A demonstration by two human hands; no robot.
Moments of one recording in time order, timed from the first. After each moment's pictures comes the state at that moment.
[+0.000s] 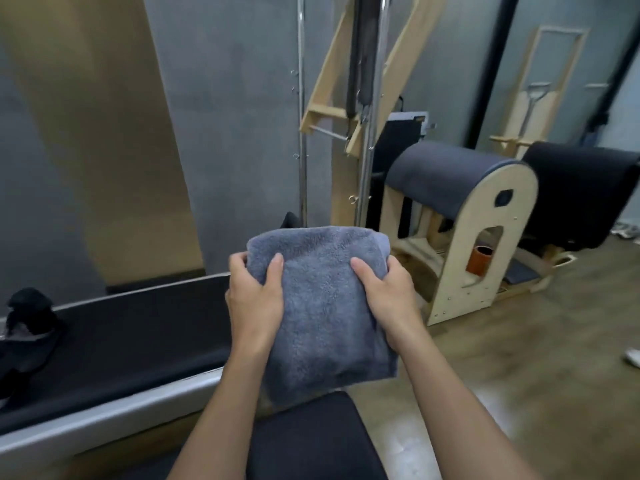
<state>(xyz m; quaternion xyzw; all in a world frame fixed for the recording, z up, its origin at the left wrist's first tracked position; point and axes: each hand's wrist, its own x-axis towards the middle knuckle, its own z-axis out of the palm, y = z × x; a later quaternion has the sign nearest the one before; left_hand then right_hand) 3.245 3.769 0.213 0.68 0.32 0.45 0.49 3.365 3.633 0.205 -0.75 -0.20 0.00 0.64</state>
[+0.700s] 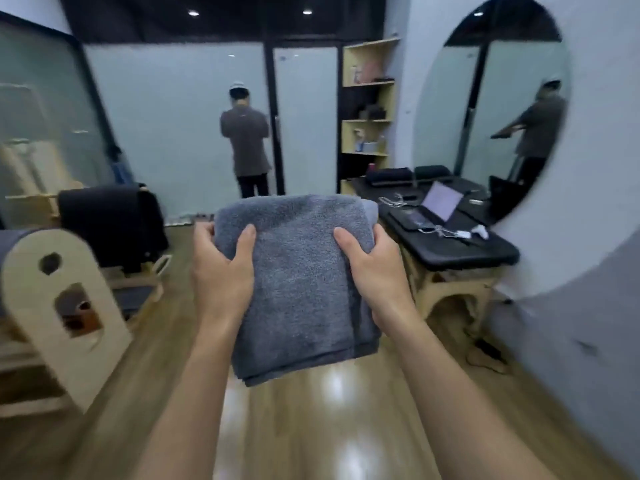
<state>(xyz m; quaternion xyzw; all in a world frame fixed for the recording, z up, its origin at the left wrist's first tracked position) 3.152 3.244 0.459 0.69 -0.23 0.17 0.66 3.039 3.101 0.449 -0.69 0.21 -0.45 0.53</state>
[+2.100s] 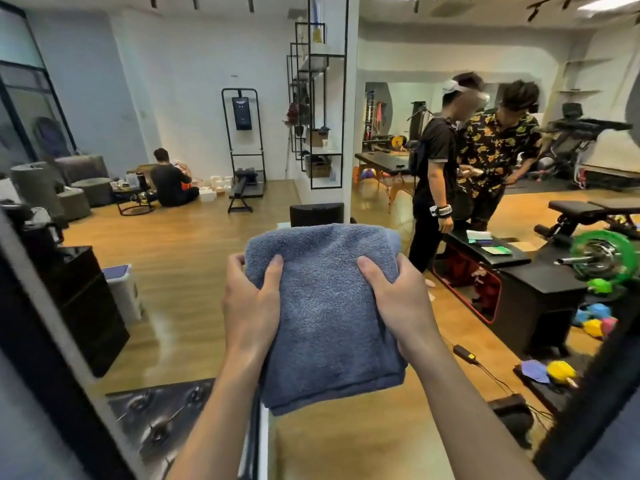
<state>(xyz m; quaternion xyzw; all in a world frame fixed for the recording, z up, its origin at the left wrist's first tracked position) 2.065 2.296 0.408 0.33 -0.66 -0.41 0.53 1.926 2.421 0.405 -0.32 0.65 -0.69 0.05</state>
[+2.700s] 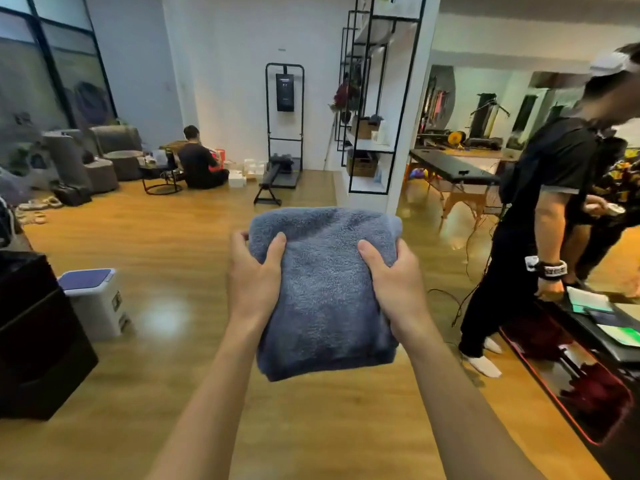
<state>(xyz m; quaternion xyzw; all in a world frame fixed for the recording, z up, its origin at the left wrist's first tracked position) 1.679 1.852 0.394 0.38 -0.62 -0.39 0.56 1.525 1.955 0.393 -0.36 0.63 -0.68 0.10</state>
